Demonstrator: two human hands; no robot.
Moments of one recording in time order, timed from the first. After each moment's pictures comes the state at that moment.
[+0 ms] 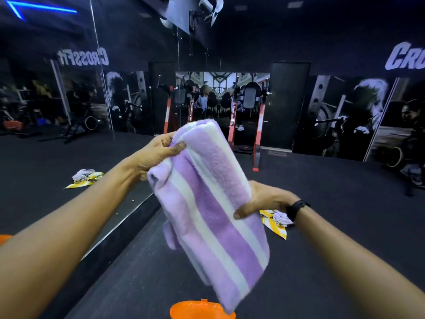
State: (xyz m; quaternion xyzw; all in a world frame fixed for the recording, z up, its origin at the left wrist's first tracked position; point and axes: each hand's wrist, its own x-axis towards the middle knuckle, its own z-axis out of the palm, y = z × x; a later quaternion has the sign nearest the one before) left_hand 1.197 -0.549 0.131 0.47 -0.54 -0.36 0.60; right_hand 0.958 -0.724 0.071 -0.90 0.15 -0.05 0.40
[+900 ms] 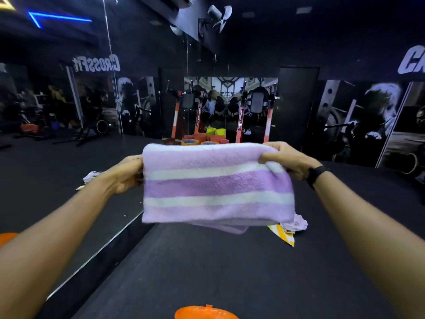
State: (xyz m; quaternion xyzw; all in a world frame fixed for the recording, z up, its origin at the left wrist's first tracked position) left_hand 1.248 -0.509 0.105 0.69 -0.32 -0.26 0.60; right_hand 0.959 -0.757 0.148 -0.81 0.21 -0.23 0.50
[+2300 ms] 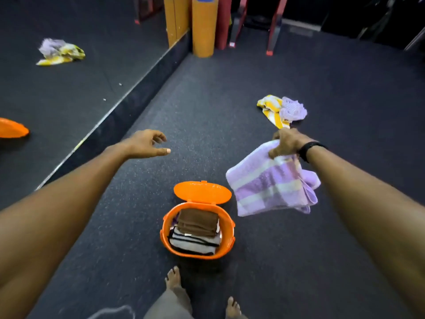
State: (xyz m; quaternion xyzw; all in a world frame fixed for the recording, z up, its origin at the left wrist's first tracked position) left_hand 1.281 -0.582 -0.159 0.84 -0.45 -0.28 0.14; right_hand 0.990 -0.839 -0.131 -0.85 0.47 0.16 0.16
